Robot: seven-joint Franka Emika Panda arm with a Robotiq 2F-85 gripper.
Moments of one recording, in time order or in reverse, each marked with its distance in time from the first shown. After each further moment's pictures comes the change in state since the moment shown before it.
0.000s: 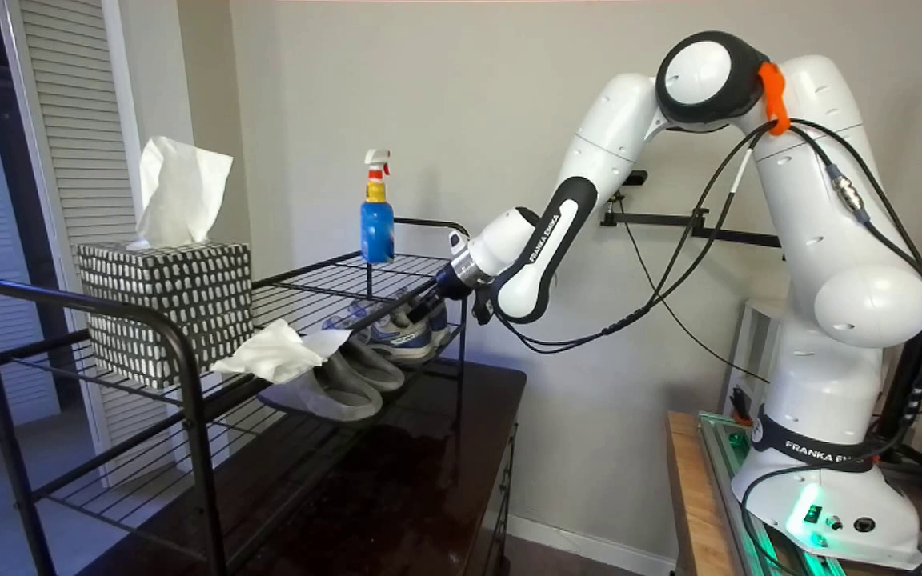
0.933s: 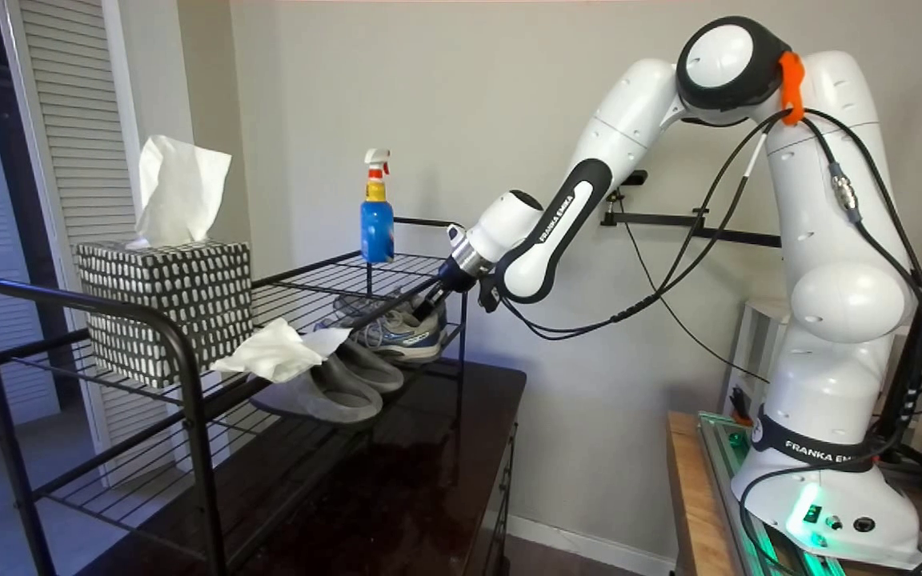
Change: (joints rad) arm -0.199 -0.068 0.182 0.002 -0.098 -0.204 0.024
